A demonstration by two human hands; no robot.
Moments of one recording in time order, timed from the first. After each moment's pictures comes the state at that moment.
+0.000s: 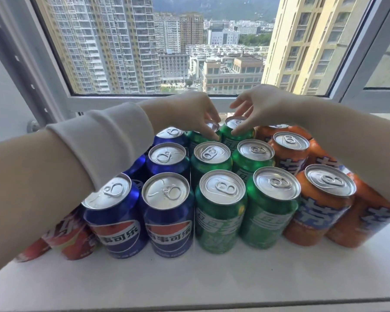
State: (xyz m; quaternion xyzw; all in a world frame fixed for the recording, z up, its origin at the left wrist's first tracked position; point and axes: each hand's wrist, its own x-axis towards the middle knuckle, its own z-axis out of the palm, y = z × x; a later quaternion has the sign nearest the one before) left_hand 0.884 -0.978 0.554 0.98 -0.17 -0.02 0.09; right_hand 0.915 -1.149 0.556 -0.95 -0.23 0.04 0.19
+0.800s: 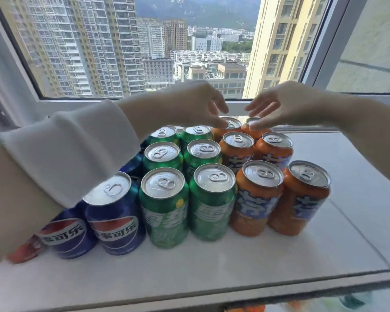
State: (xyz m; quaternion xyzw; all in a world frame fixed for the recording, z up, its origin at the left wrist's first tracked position) left_hand 0.854 -1.060 0.577 0.96 -0.22 0.01 0.15; right_hand 0.876 -1.255 0.581 -0.96 -0.21 0.04 0.18
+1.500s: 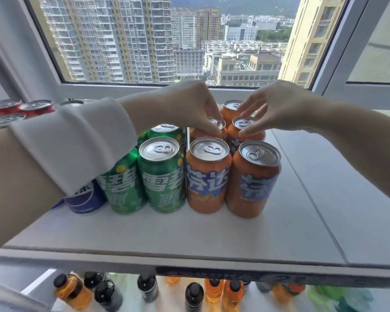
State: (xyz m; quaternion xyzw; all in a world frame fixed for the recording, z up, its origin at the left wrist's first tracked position) left_hand 0.841 -1.131 0.553 0.98 -0.17 0.05 0.11; right_hand 0.873 -1.309 0.550 -0.94 -0.26 0.02 0.22
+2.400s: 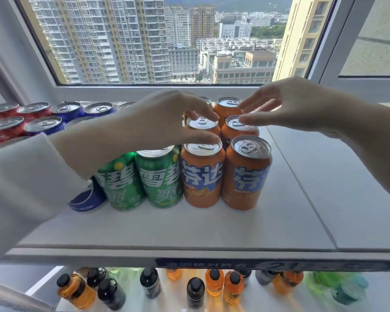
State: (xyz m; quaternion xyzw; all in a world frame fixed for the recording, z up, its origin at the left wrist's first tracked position) left_hand 0.783 -1.125 0.551 0.97 -0.19 0.07 0.14; right_hand 0.844 -1.333 0.555 -0.91 -0.28 0.02 0.29
